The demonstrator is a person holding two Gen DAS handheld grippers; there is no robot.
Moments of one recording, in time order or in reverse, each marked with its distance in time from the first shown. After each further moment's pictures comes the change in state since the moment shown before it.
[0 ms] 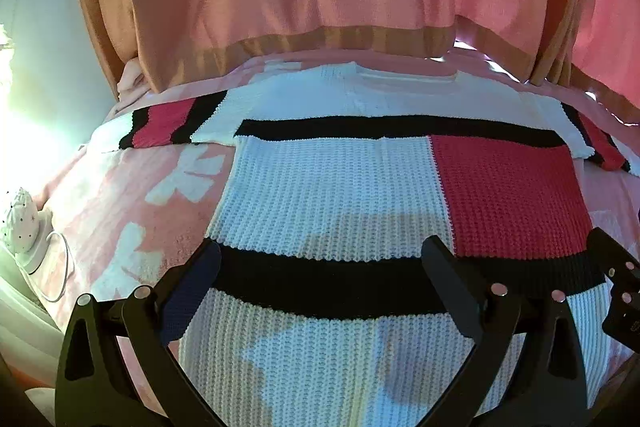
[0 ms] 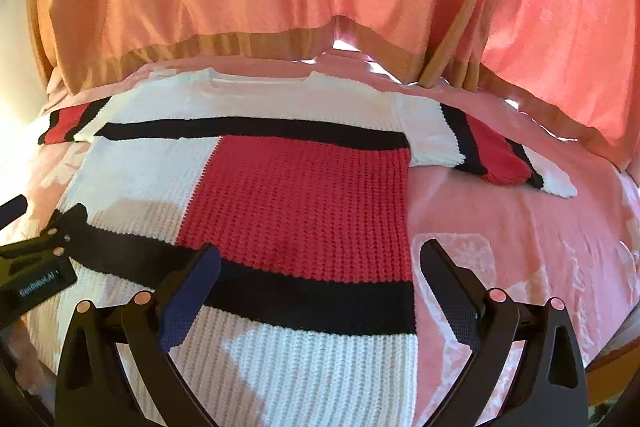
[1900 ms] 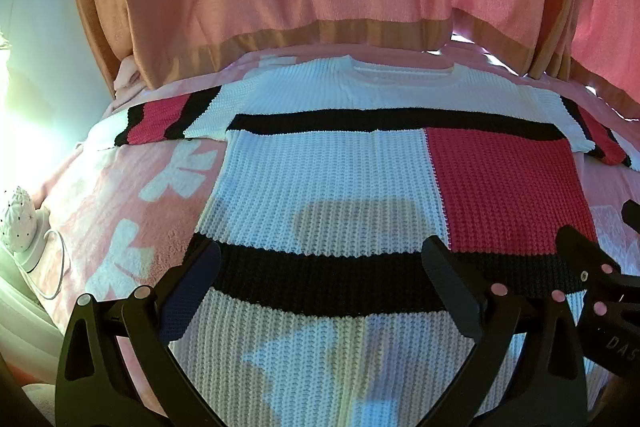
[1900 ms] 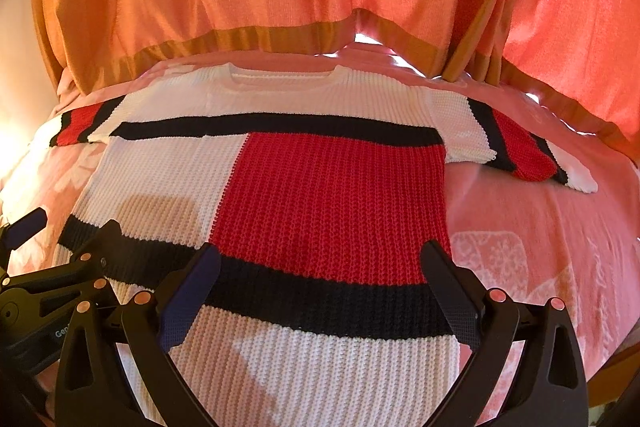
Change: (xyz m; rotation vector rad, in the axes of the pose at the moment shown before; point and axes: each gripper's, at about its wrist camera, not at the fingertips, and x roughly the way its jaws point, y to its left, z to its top) left arm 0.005 -0.009 -0.008 0.008 0.010 -0.004; right arm 0.009 0.020 0.003 0.012 0.023 0.057
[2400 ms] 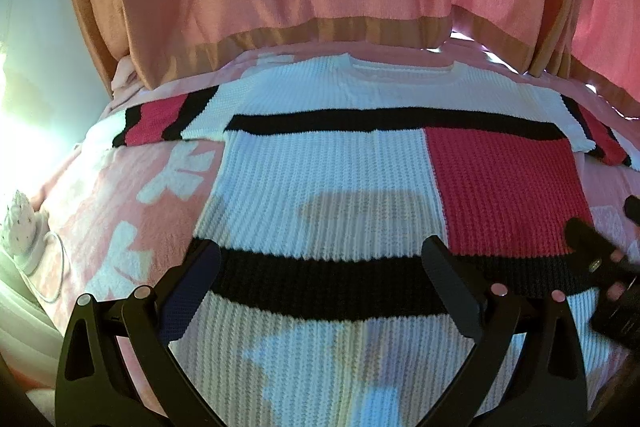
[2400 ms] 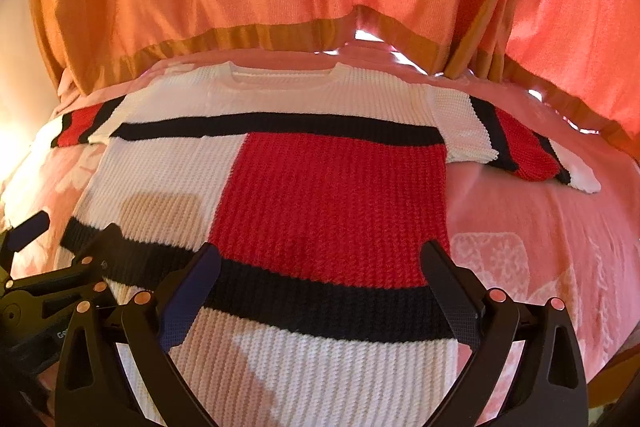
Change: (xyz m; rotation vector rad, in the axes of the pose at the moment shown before) left arm 0.002 -0.002 0.013 0.012 0.022 -0.007; right arm 0.002 -0.019 0.013 0.038 0.028 0.022
